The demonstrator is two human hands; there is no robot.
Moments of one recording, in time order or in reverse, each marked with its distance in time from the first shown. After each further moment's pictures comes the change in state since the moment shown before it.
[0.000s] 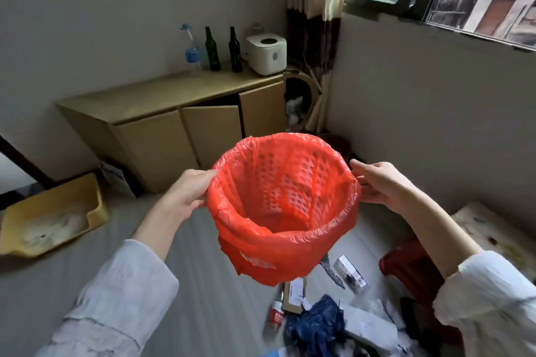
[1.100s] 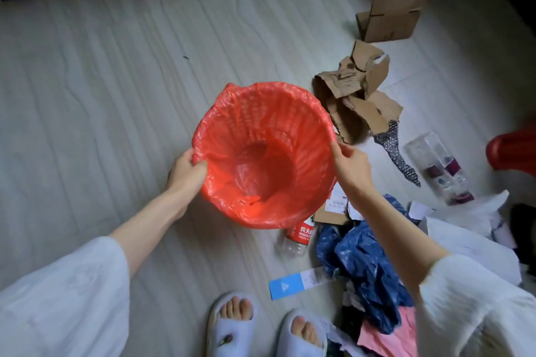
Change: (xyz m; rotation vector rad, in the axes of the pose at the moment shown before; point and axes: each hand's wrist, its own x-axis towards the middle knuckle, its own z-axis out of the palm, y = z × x) left_hand 0.404 -0.618 0.100 0.234 0.048 -0.318; right_hand 0.382 0.548 0.362 -0.299 0.112 0.219
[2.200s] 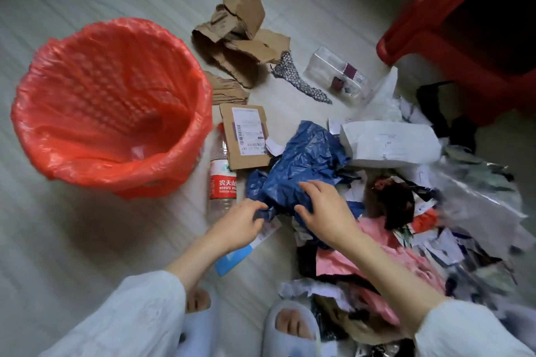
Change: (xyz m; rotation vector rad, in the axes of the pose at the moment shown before) left_hand -0.126 -0.137 0.228 0.944 -0.753 0.611; right_hand -0.103 0.274 -0.045 -0.609 -0.051 -0.216
